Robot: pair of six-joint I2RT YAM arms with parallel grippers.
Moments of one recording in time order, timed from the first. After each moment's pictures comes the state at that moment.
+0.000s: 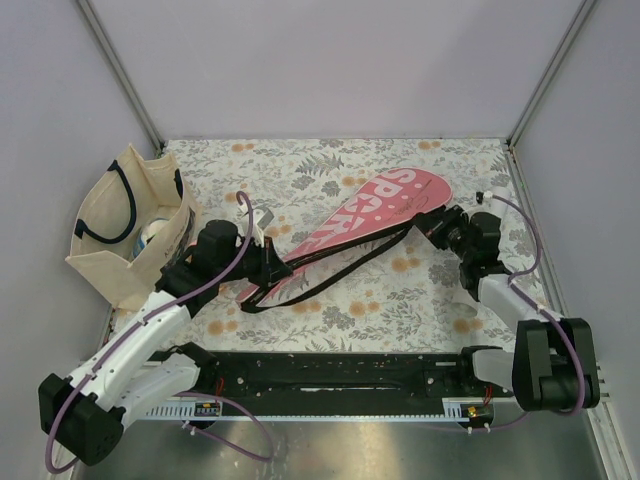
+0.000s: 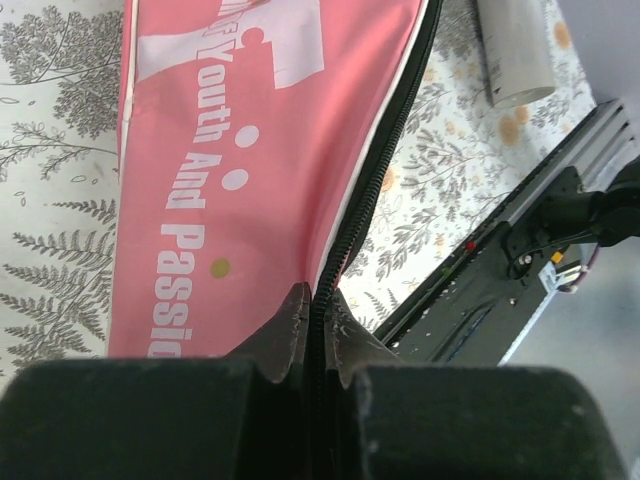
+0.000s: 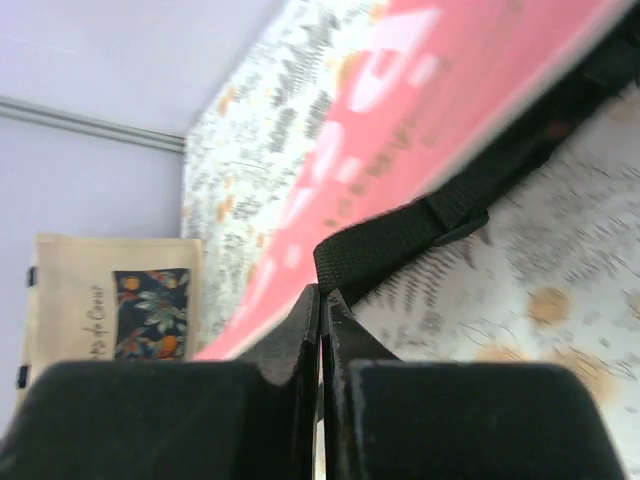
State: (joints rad) left arm -0.51 0.87 0.73 -0.41 0.42 -0.39; right arm 0.04 1.24 0.46 0.46 -0.33 0.92
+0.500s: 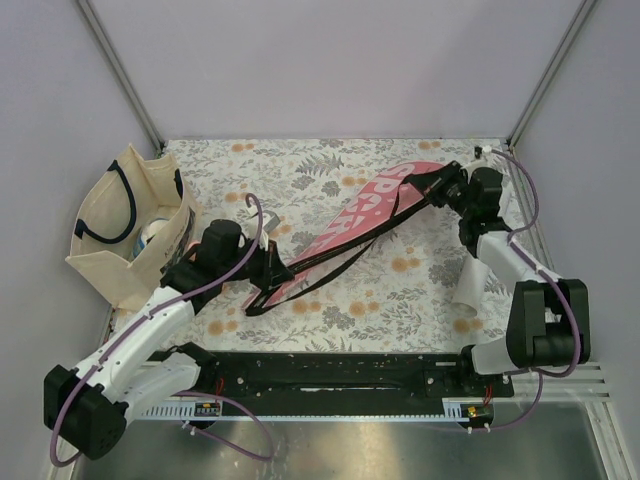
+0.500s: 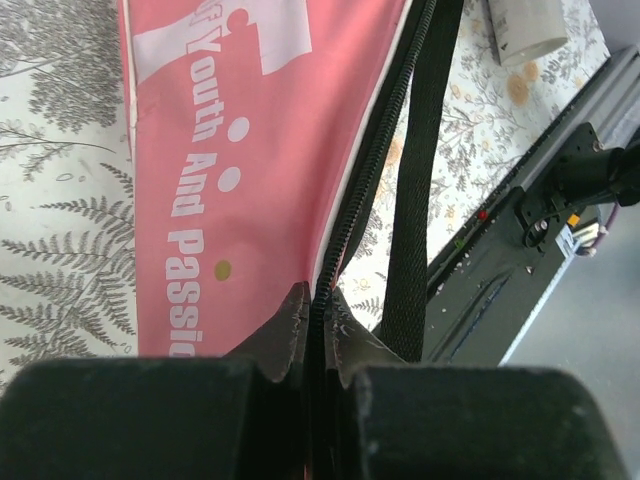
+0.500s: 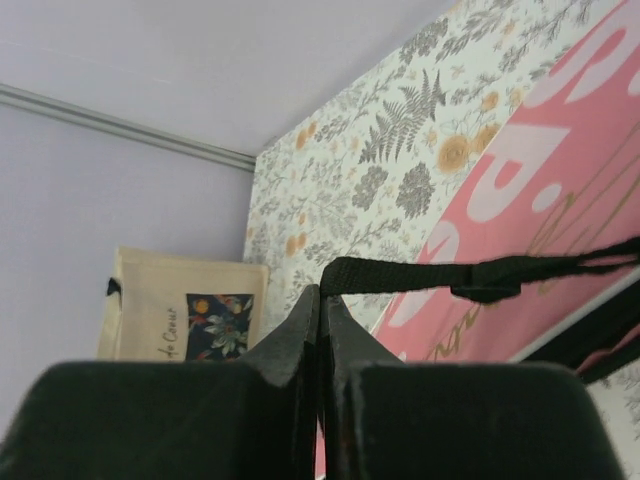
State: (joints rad) left arm -0.50 0.92 0.72 -0.42 0.46 -0.28; right arm 0.05 1.41 0.79 0.46 -0.44 1.00
